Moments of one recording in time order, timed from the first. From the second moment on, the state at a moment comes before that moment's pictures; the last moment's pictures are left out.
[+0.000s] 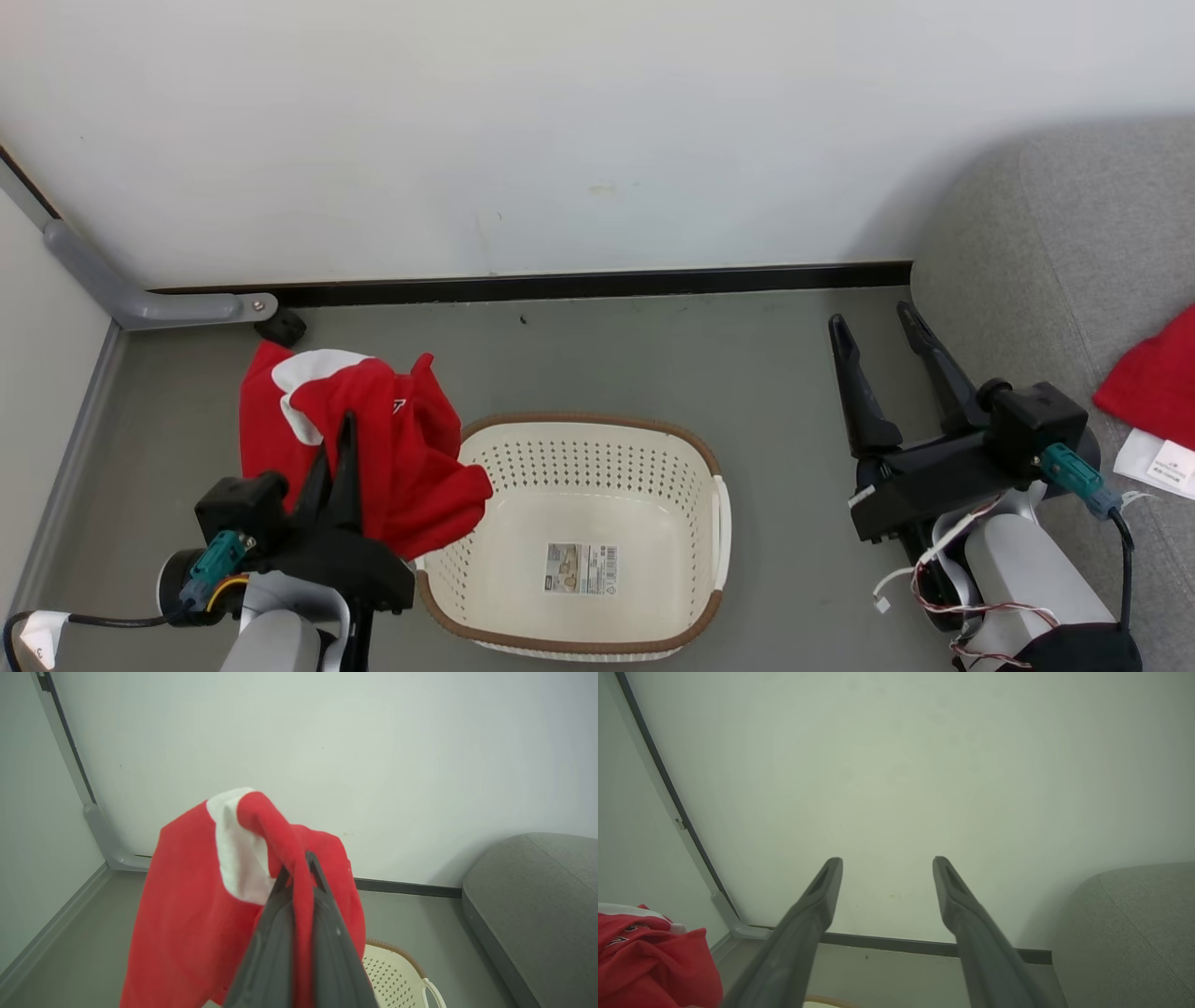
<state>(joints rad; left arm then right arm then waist) -0.30 0.11 -0.17 0.55 -0.43 -0.02 -0.25 -0.35 -0.06 0.22 0.37 0.24 0.08 -0.26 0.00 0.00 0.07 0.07</state>
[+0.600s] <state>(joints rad) -0.27 0.09 -0.18 0.17 -0.36 -0.03 -0.25 -0.34 -0.06 0.24 0.39 0.25 0.09 -0.26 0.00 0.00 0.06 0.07</state>
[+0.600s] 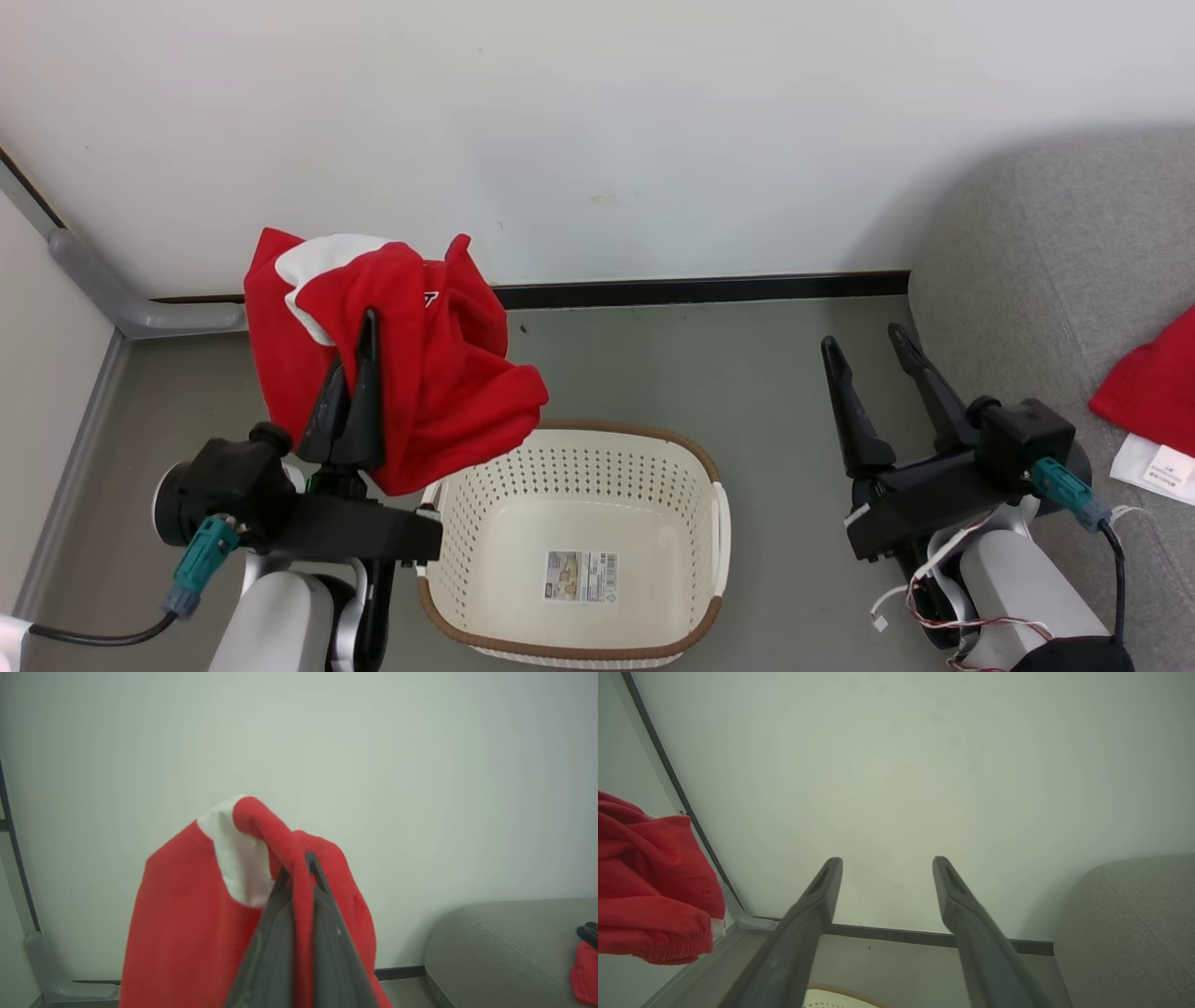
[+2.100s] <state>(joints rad) -0.22 0.07 -0.27 -0.11 -0.34 -0.07 -0.25 -0.36 -0.06 0.32 0.34 0.27 0.09 -0.26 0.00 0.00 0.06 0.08</state>
